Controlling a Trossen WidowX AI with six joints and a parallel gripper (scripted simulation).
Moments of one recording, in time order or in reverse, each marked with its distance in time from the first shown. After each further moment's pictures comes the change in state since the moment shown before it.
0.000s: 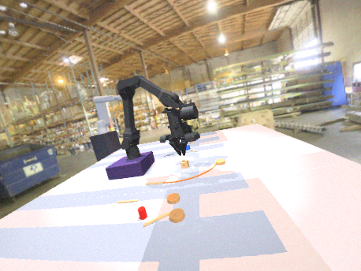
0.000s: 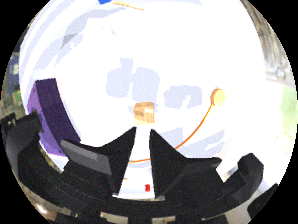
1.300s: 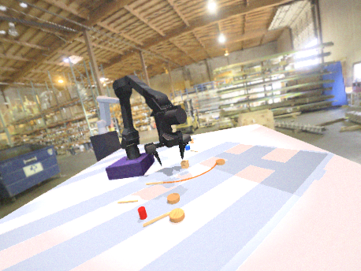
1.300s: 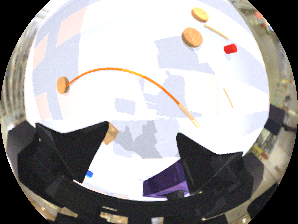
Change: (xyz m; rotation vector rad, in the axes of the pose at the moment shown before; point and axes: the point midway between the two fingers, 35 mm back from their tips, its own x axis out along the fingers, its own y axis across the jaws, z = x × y) arm 0.000 -0.001 -0.080 2.194 -0.002 0.004
